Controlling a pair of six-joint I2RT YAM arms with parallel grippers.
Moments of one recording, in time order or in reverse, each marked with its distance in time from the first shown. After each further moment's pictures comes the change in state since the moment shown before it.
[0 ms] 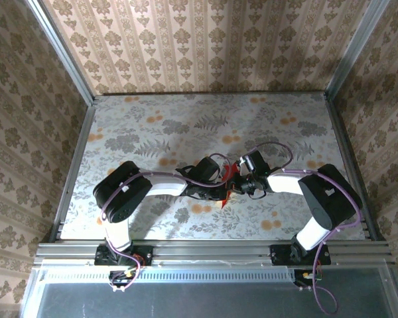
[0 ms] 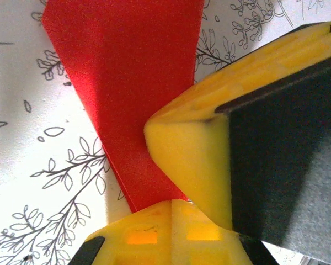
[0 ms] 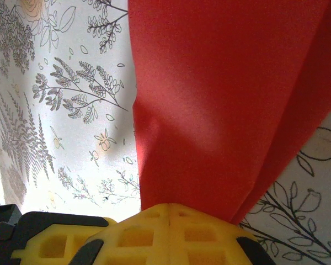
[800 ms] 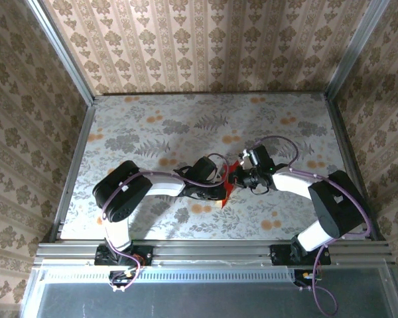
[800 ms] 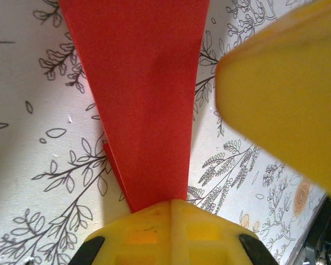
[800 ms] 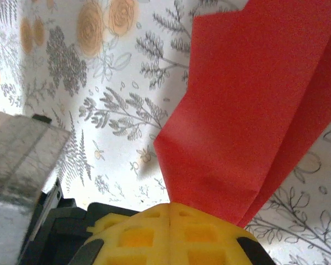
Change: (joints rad) left arm 0.020 0.000 -0.040 0.087 0.057 -0.019; right arm -0.017 -0.090 0.027 -0.048 -0.004 -0.007
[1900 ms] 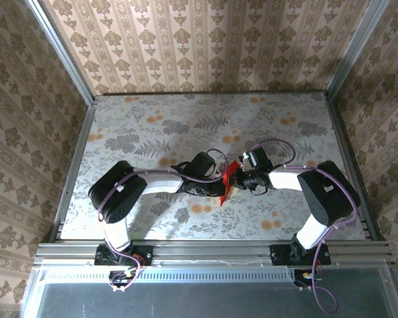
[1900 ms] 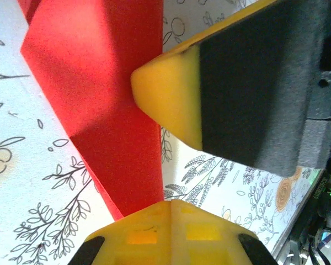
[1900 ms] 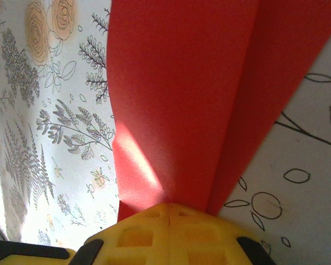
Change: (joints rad) left arm 0.032 -0.036 0.032 -0.064 0.034 0.025; right arm -0.032 0.128 -0.006 0.074 0.000 -0.026
